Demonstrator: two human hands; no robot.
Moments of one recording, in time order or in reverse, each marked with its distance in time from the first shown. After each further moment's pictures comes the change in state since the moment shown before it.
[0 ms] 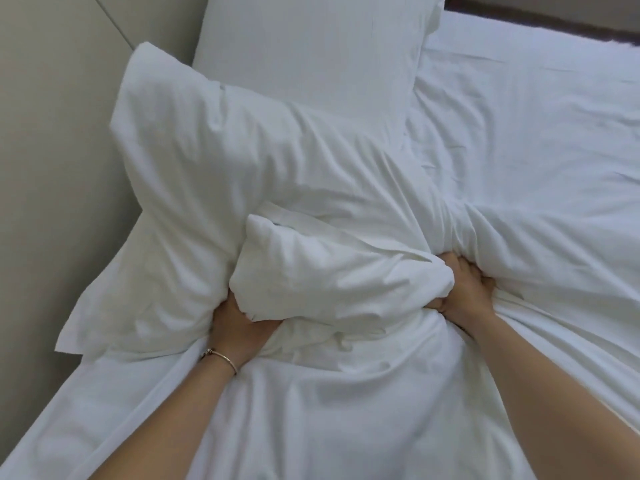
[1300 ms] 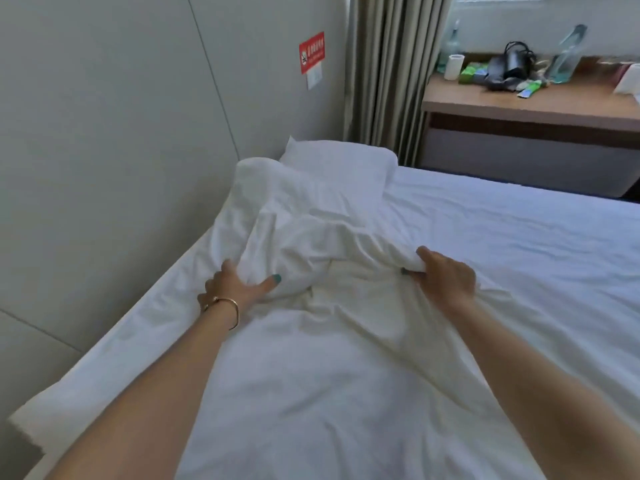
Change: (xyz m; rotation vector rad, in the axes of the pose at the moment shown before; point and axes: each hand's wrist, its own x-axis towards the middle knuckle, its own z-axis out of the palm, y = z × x) left_hand -0.163 0.076 -0.081 0.335 0.273 -0.144; right_hand -0.156 0.004 -0.109 -0.176 0.611 -0.377
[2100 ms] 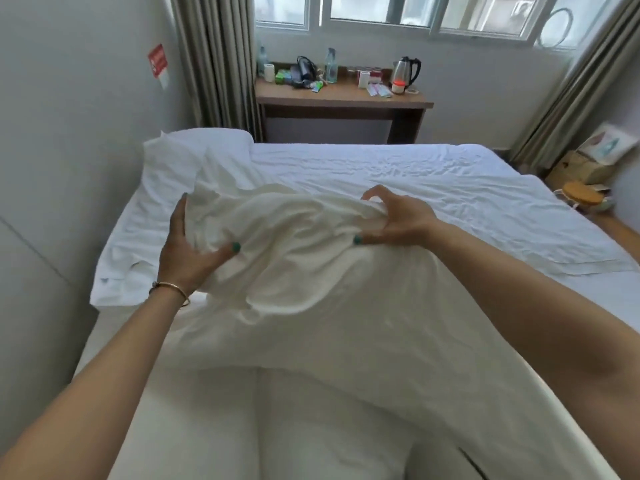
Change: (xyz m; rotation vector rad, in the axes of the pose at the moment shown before) left_hand -0.349 -0.187 -0.149 -0.621 -0.117 0.778; right_hand -0.498 -0.108 -0.322 0.155 -0.100 0.214
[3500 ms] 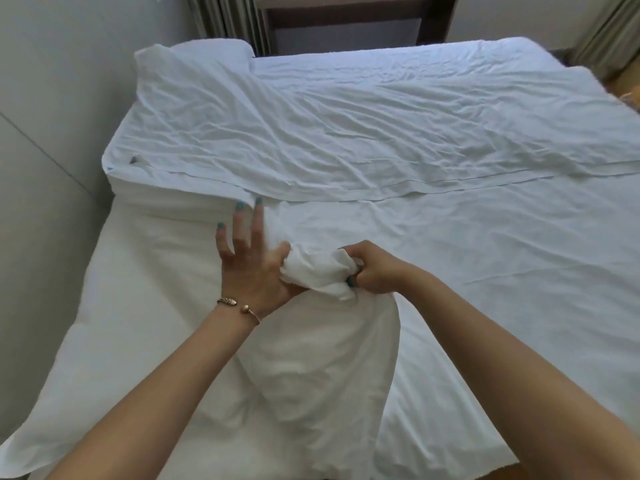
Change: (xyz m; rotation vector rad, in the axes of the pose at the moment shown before) left_hand -0.261 0.015 0.128 1.010 0.098 0.664; right_hand -0.222 0.043 0.148 0.611 -0.479 -0.048
